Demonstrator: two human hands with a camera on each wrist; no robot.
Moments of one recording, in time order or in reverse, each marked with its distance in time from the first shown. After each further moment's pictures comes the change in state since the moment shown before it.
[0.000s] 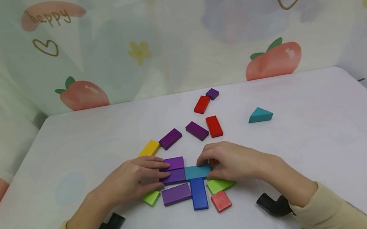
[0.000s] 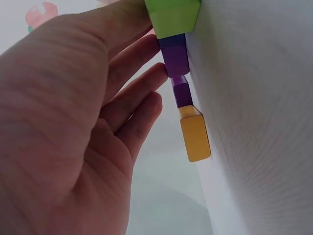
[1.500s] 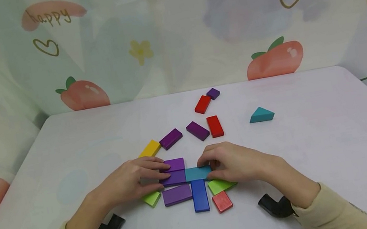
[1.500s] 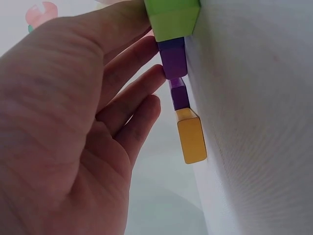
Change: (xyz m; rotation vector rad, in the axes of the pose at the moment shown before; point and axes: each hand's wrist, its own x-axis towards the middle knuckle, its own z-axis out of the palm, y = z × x) left_hand 0.000 0.001 -0.002 -0.042 -0.012 -0.009; right_hand -0.001 0.001 0.001 0.002 -0.006 -0.011
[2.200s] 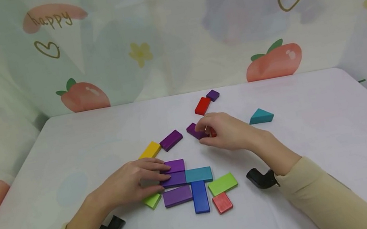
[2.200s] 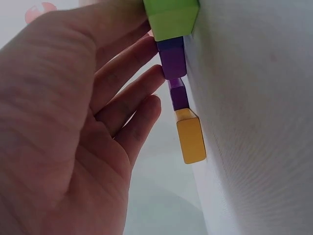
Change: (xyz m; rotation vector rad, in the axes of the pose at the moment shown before) left_hand -0.001 0.000 0.000 -0.003 -0.004 -0.015; right_hand 0.035 0.017 -0.036 -0.138 0.254 0.032
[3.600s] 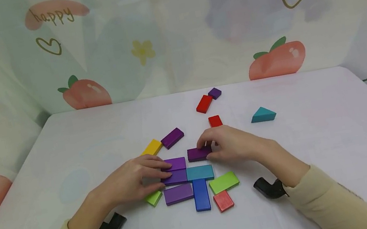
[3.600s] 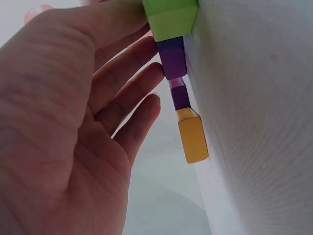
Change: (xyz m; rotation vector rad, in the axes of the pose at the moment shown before) left_hand 0.001 0.003 0.000 0.024 0.009 -0.002; right_hand -0.018 -0.006 0.011 0.058 -0.158 -0.034
